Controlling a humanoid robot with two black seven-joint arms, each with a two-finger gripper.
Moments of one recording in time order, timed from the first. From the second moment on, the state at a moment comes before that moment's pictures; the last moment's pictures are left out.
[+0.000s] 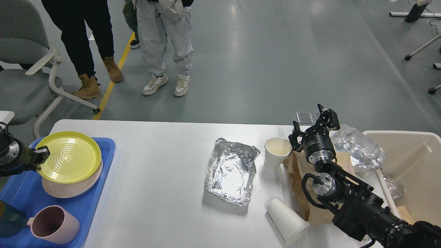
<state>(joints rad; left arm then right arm) -1.16 0.55 1.08 -0.37 -0.02 -0.61 0.09 0.58 -0.10 0.68 0.63 0.03 0.07 0.59</state>
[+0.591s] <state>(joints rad) -1.12 0.55 1.04 -0.37 -0.02 -0.54 0.09 0.58 -0.10 0.68 0.63 0.03 0.07 0.59</state>
